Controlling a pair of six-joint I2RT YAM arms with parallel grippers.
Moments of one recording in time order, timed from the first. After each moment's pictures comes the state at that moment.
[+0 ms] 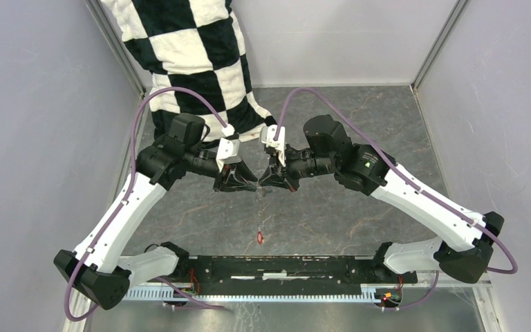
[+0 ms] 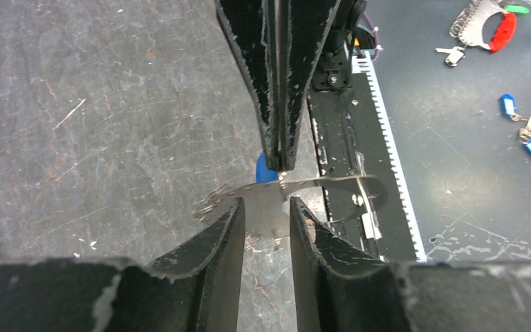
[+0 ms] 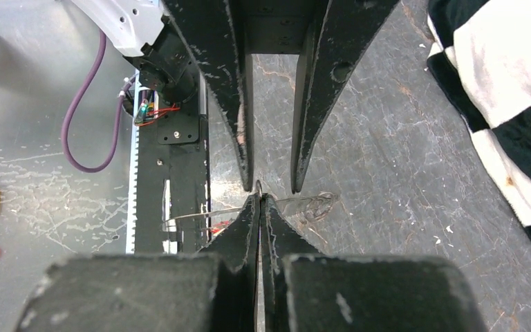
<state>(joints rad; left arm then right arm) -0.49 1.11 1.24 -0.85 1.08 0.65 0.95 1.28 1.42 -0.58 -0.52 -0.19</state>
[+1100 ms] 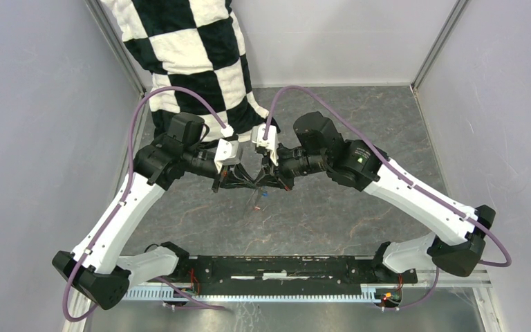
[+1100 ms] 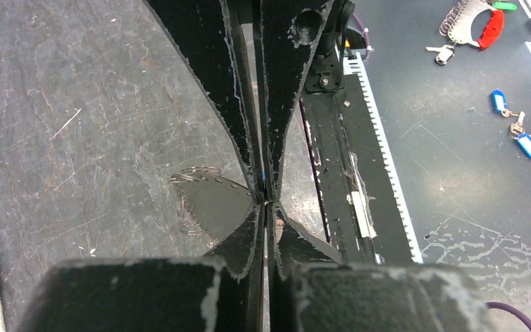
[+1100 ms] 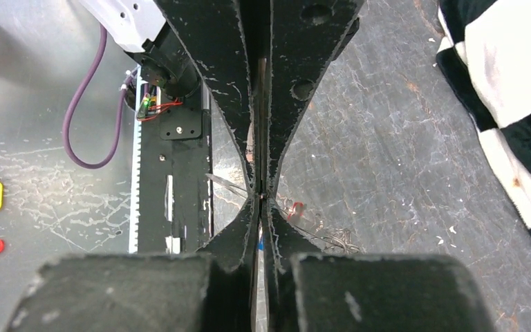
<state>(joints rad) -0.50 1.11 1.27 -0.90 1.09 0.68 0.97 1.36 1.52 -0.65 -0.50 -0.20</state>
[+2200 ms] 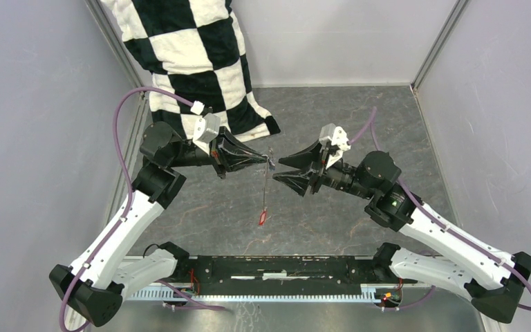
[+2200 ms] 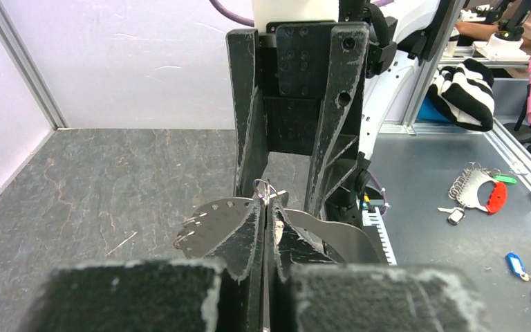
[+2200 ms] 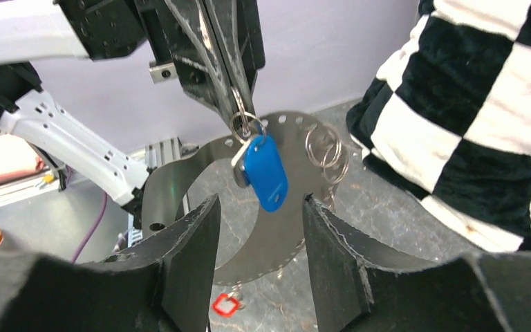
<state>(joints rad) -0.51 0.97 1.03 0.19 1.05 -0.20 0.88 0.90 0.89 0.12 -0.35 0.17</state>
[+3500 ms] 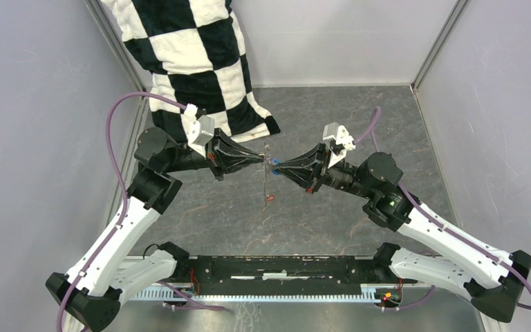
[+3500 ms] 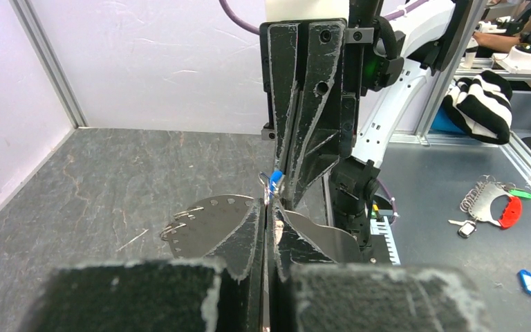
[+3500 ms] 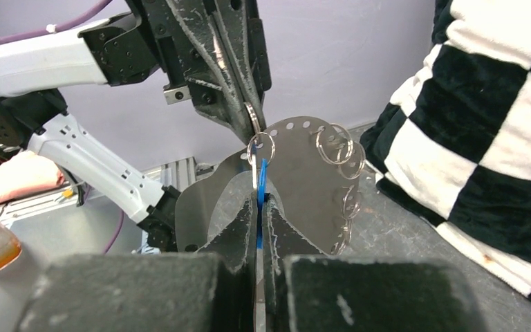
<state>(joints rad) -0.51 0.92 1.01 0.18 0.98 -0.21 0.88 0.91 0.87 0.26 -0.37 0.23</state>
